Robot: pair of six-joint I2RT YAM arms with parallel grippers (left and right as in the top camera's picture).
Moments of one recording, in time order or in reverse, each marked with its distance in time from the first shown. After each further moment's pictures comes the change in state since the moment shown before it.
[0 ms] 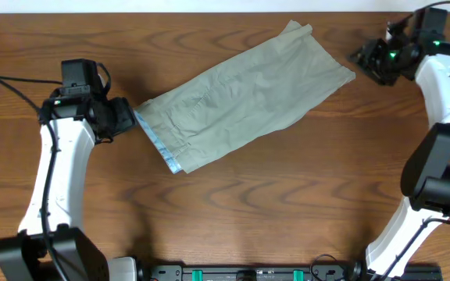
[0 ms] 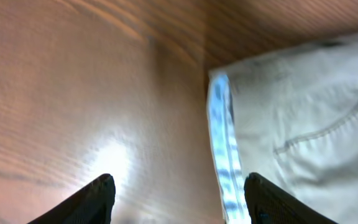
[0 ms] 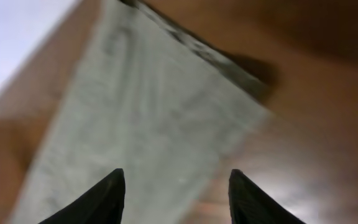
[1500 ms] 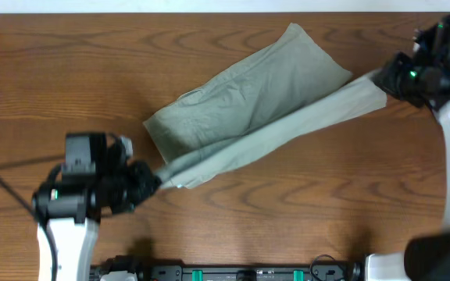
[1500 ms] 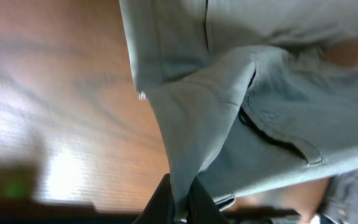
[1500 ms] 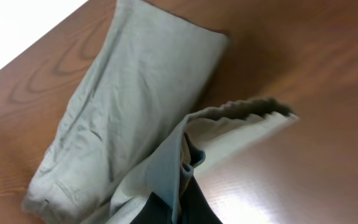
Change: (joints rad) left arm -0.081 -0.509 -0.250 -0.283 0.369 -0.181; right arm 0.057 -0.467 -0.154 -0.164 0.198 0.061
